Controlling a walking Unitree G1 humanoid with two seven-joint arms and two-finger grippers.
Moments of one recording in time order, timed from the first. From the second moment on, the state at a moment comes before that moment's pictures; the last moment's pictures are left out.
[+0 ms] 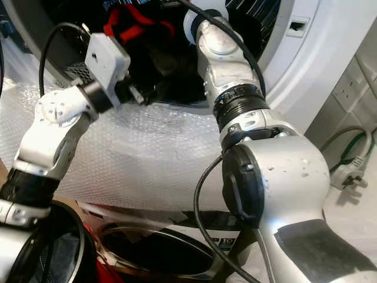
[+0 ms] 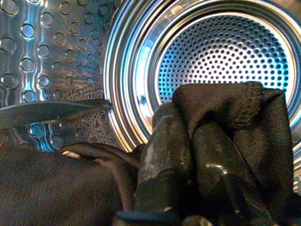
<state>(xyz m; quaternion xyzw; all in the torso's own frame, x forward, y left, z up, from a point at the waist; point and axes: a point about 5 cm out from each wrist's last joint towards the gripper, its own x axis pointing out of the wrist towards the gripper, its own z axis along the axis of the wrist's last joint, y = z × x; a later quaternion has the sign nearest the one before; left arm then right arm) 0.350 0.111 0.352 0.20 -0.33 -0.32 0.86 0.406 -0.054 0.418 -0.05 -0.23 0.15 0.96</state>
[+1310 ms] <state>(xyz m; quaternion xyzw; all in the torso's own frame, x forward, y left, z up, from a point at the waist) 0.372 0.119 0.353 0.20 -0.35 -0.29 0.87 0.405 -0.073 0.431 -0.02 -0.22 0.20 0.96</state>
